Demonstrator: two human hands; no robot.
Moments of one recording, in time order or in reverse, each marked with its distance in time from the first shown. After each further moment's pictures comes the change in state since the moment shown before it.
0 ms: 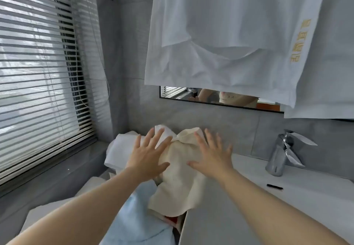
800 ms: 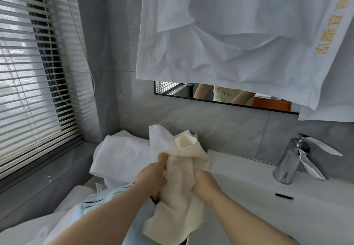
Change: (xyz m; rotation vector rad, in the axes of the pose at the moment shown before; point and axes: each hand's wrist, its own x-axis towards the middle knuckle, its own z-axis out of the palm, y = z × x) left_hand 0.054 0.013 0.069 -0.482 -0.372 -0.209; right_hand 0.046 -0.002 0.084 0.281 -0.259 0.188
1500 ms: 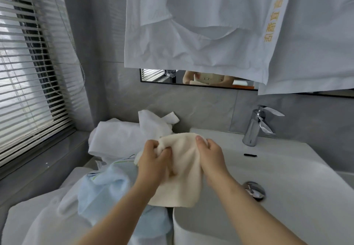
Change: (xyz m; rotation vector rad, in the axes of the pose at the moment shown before) left_hand -0.137 0.053 -0.008 -1.115 0.386 -0.026; right_hand -0.133 -0.013 -0.036 1.014 0.484 0.067
